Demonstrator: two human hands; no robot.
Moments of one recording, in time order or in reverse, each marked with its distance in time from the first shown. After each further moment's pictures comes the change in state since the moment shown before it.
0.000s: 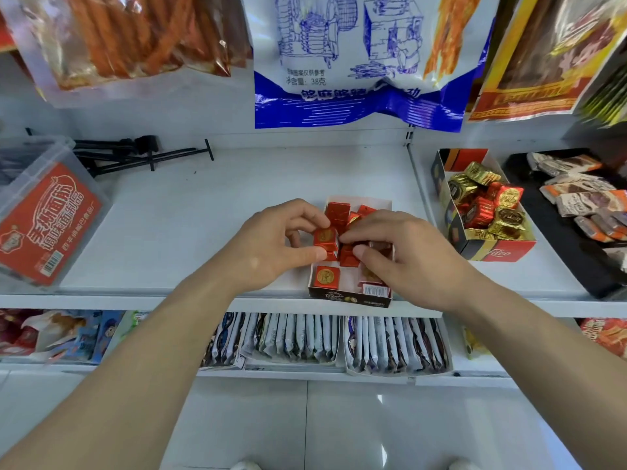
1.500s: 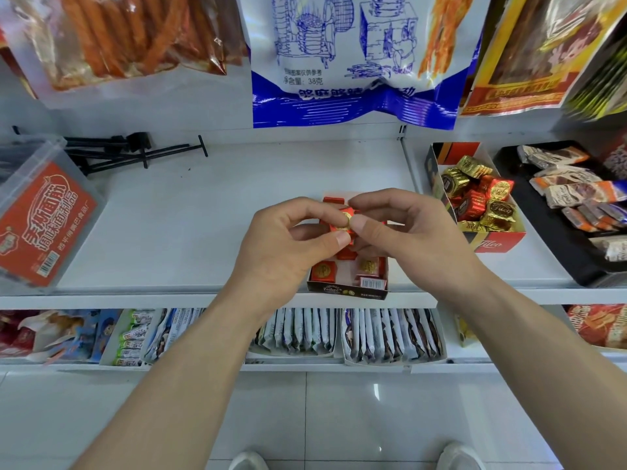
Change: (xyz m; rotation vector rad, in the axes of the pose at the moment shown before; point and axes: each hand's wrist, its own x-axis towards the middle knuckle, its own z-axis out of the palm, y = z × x) left_hand -0.024 0.045 0.026 -0.592 0.228 -0.087; right_hand -0.009 -0.030 -0.011 0.831 0.176 0.323
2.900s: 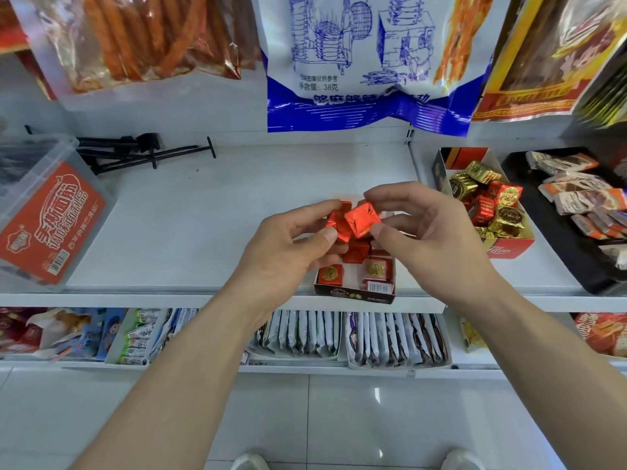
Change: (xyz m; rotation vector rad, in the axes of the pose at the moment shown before) left_hand 0.002 -0.004 -0.010 -0.053 -0.054 -0.136; right_hand 0.003 0.003 -0.002 -0.125 0.070 -0.181
